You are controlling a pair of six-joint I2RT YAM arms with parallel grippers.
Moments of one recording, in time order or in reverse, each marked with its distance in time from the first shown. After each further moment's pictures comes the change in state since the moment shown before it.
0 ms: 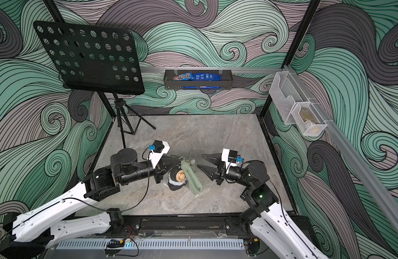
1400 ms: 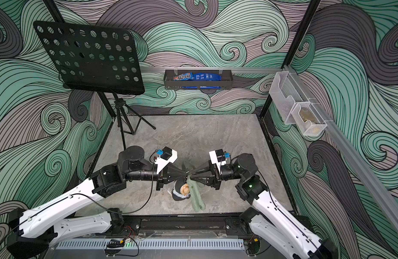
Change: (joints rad) left arm 0.024 0.063 0.000 0.012 0.380 0.008; right arm 0.034 0.177 0.016 0.130 -0.383 0.144
